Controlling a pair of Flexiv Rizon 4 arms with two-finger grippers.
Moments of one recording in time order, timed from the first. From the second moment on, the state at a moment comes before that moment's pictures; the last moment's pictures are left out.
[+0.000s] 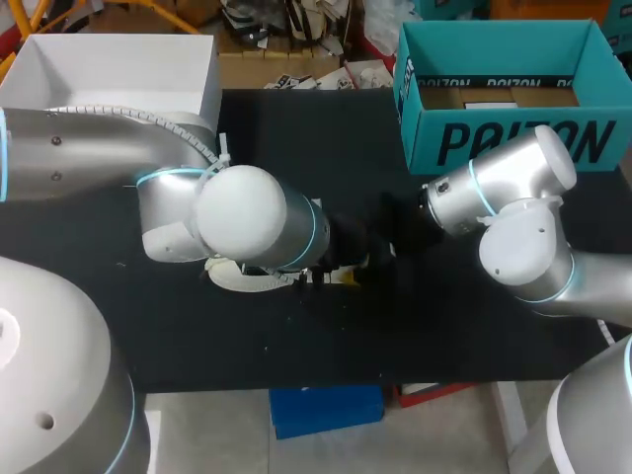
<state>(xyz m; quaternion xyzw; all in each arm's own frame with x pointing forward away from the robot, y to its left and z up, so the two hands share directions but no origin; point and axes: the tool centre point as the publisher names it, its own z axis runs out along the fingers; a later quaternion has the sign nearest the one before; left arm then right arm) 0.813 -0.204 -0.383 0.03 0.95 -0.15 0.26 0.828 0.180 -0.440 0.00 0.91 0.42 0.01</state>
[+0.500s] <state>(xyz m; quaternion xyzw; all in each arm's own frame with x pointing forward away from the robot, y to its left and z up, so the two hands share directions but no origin) 0.808 -0.209 -0.381 0.03 0.96 -0.15 0.25 0.828 0.180 -0.440 0.00 0.91 0.42 0.01</state>
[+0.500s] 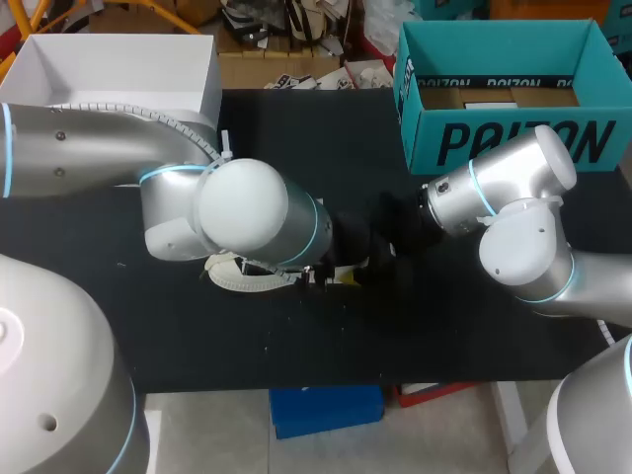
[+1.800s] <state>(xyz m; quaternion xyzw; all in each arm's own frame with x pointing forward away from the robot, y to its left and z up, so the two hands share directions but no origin) 0.763 -0.216 -0.137 0.02 0.85 -0.53 -0.01 0.828 0.180 -0.440 0.00 0.91 0.42 0.01</state>
